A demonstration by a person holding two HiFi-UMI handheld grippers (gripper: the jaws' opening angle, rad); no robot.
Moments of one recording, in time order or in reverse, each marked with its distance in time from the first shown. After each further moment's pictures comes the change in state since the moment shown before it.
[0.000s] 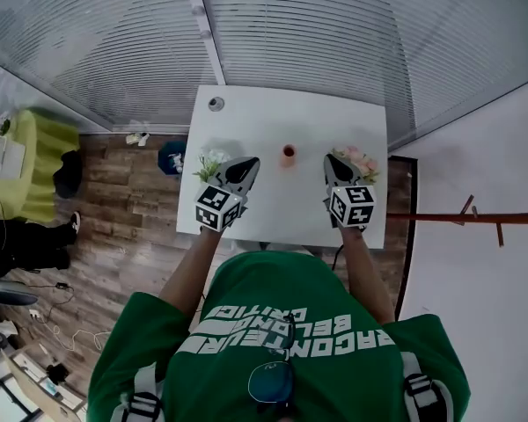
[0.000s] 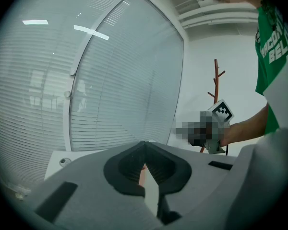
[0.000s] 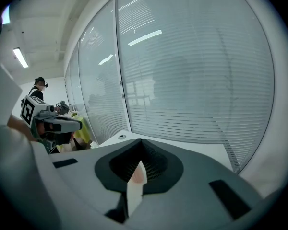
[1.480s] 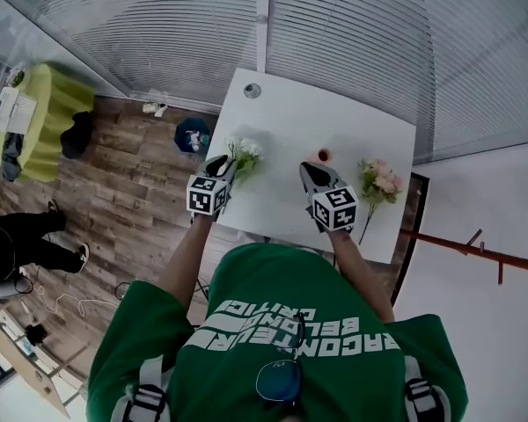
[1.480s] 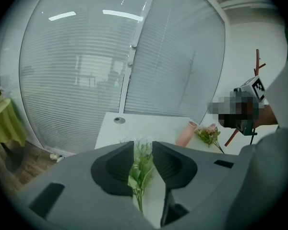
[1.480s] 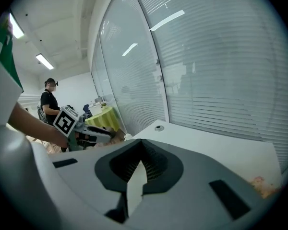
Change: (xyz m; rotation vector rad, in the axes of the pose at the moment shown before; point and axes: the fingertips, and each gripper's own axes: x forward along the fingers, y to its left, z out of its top) left arm -0.089 0.152 -0.132 -0.229 0.243 0.344; right arm 0.084 0.148 -0.026 -0.078 0.140 0.338
